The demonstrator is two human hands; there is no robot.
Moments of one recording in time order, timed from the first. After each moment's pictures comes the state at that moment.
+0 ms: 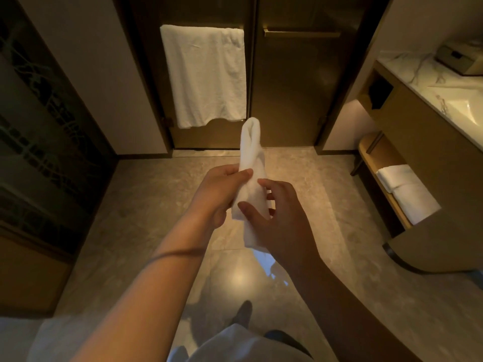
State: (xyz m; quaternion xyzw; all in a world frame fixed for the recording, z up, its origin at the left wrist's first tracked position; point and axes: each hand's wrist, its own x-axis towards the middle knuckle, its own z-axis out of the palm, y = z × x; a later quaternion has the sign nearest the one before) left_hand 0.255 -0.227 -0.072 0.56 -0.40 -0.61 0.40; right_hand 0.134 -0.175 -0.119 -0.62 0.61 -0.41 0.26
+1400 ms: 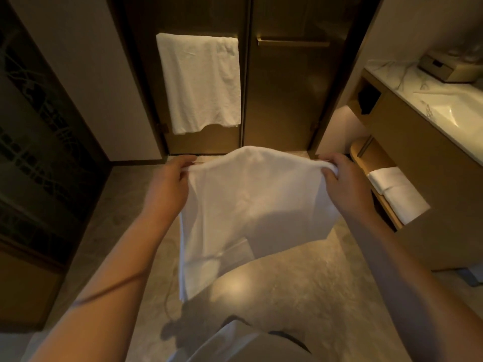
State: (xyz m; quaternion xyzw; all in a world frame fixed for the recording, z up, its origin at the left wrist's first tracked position) left_hand 0.347 -0.245 -0.107 0.64 -0.66 -0.18 0.35; right_hand 0.032 -0.224 -0.100 -0.58 0.72 -0.36 0.12
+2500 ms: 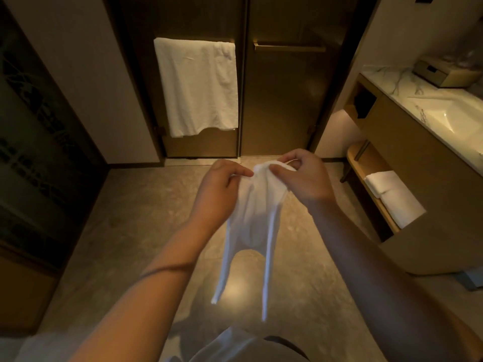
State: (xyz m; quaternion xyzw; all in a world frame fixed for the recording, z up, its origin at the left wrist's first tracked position) left_hand 0.257 -0.235 -0.098 0.53 -0.68 -0.28 0.42; right_hand 0.084 -0.243 -0.084 -0.55 0.66 -0.44 0.26
